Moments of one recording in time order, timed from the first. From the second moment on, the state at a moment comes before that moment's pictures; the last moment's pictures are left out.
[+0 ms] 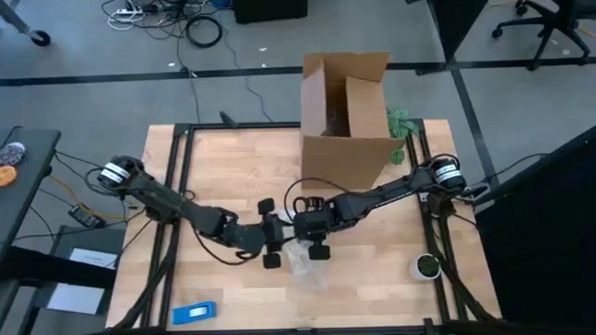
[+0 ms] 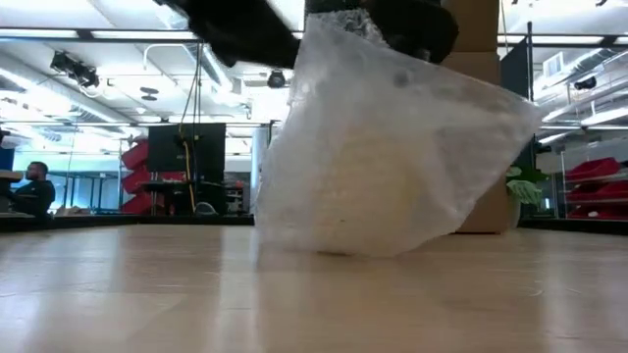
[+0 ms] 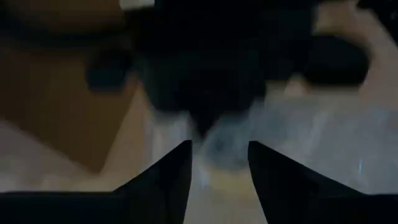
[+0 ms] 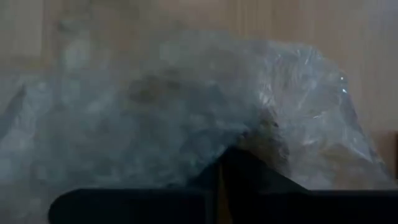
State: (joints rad) left arm -0.45 1.52 0.98 -0.10 -0.55 -0.23; right arm 0.26 1.90 1.49 -0.71 0.15 0.16
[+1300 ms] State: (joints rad) left arm -0.47 1.38 0.89 -0.33 -0.62 -0.37; right arm 0.38 1.83 1.69 -1.43 0.40 0.46
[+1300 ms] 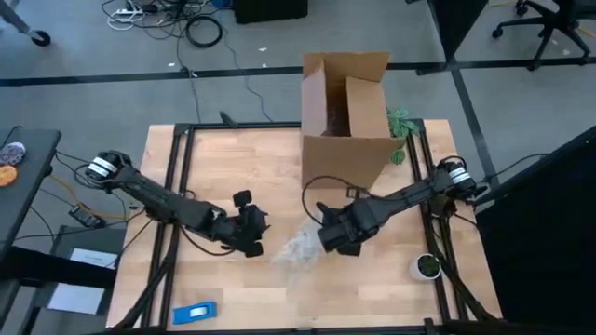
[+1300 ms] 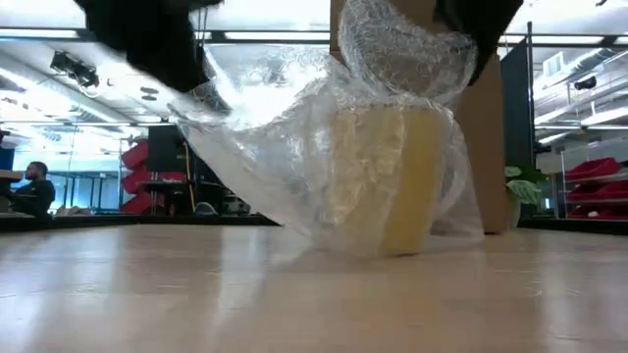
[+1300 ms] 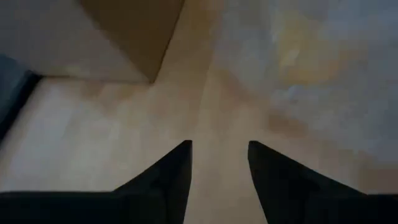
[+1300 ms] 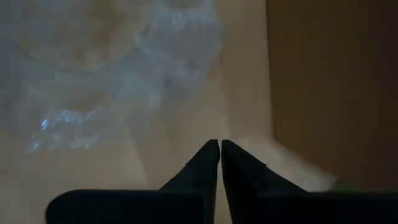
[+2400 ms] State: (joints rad) left arm -0.41 1.73 0.89 0.41 -0.50 -0.26; right arm 0.44 1.83 1.63 -0.86 0.15 0.29
